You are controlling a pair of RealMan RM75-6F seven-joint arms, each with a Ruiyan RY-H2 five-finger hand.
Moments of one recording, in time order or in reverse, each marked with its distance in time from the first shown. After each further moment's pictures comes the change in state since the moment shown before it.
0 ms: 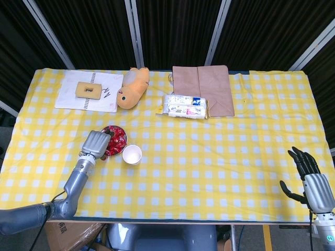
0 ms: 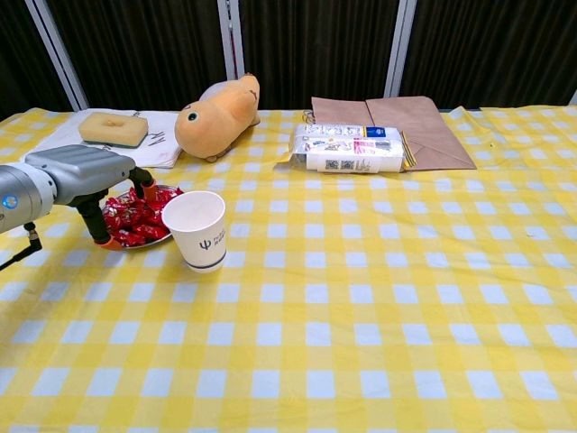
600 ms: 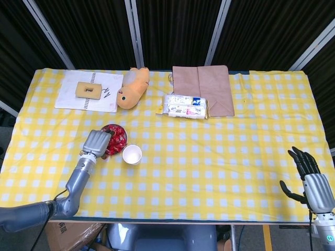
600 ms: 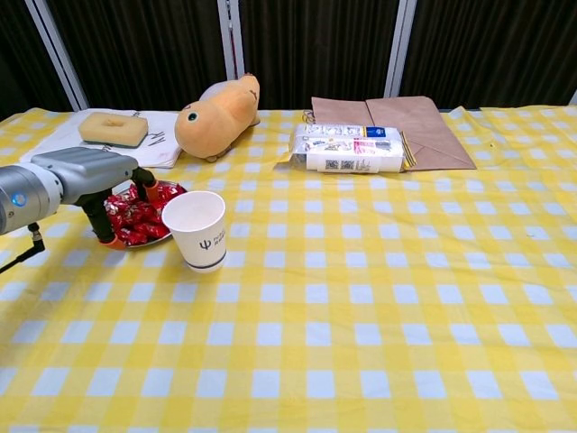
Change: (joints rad) left arm -0.025 -0.015 0.001 0.019 -0.047 -0.008 -0.042; right arm -0.001 0.001 0.002 -0.001 0.003 0.000 0.005
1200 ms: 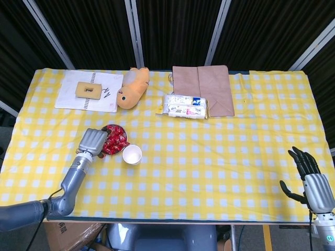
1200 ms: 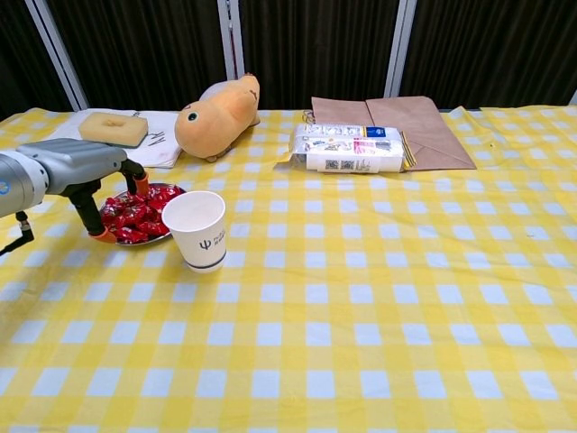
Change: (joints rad) left arm -0.016 0.047 0.021 -0.019 -0.022 0.001 -0.010; right arm -0.001 0.001 0.001 -0.005 0.001 0.000 -0.002
